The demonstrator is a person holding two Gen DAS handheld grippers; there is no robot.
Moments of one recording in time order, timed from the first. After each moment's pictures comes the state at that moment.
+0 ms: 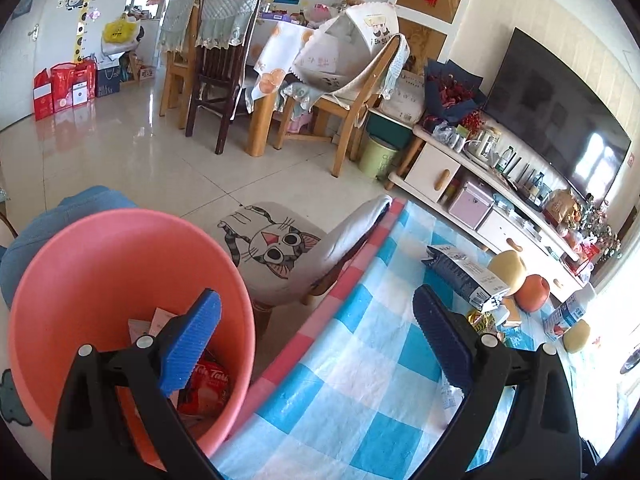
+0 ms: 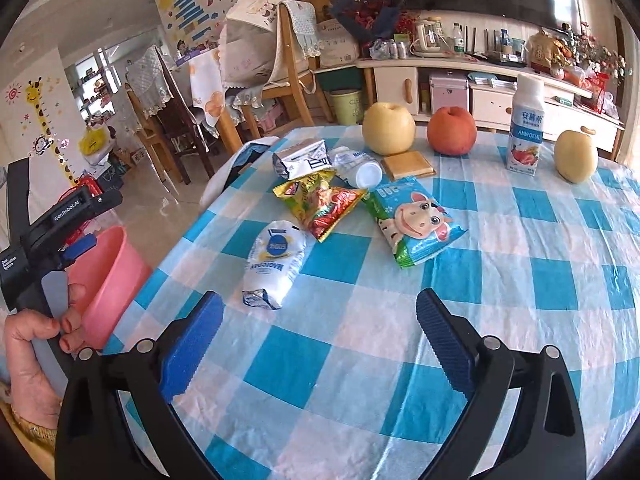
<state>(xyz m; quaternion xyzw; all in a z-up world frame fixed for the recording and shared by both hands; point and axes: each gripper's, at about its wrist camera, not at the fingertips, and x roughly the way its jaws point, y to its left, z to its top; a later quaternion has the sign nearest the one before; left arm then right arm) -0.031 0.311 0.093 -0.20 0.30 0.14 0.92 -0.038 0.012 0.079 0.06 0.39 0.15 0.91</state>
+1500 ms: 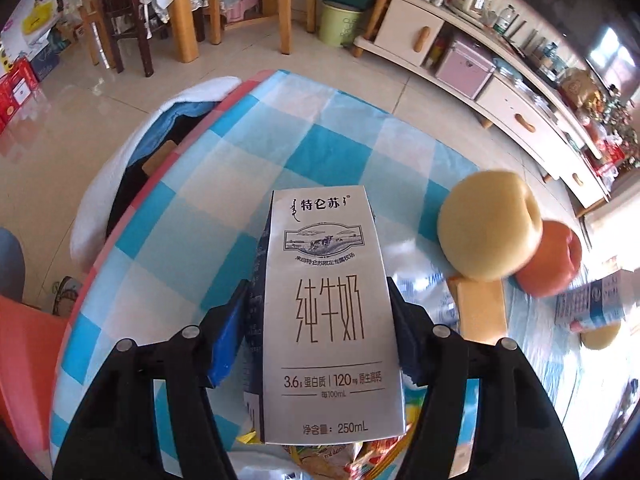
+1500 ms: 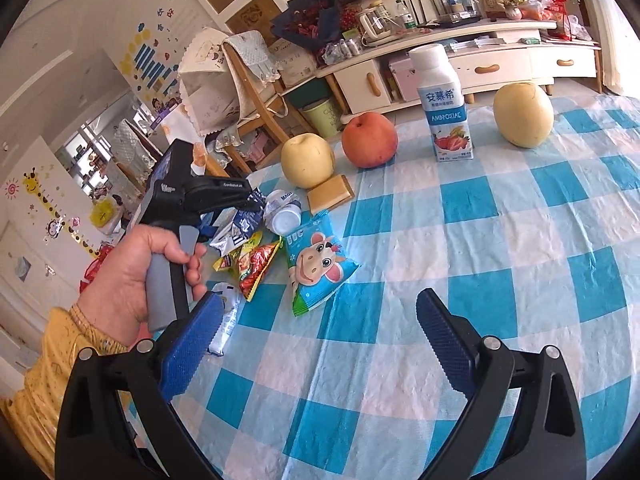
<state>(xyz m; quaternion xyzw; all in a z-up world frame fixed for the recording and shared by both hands) 0.198 0.136 0.039 -0.14 0.53 0.08 0.83 -0.006 -0.119 0.086 0.21 0.38 0.15 0.89</state>
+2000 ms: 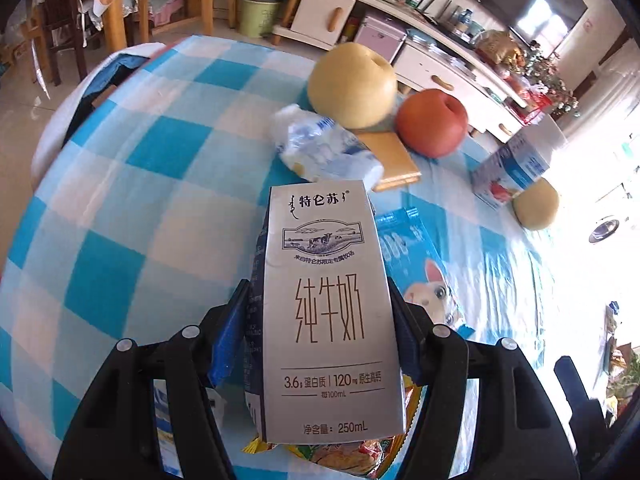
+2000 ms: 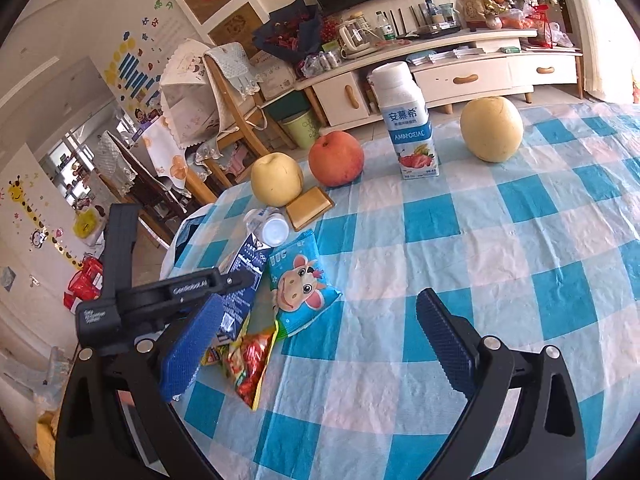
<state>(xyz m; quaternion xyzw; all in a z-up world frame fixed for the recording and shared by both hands) 0.097 0.070 0.038 -0.14 0.52 -0.06 0.84 -0.001 -0.141 0.086 0.20 0.37 0.11 0.90</state>
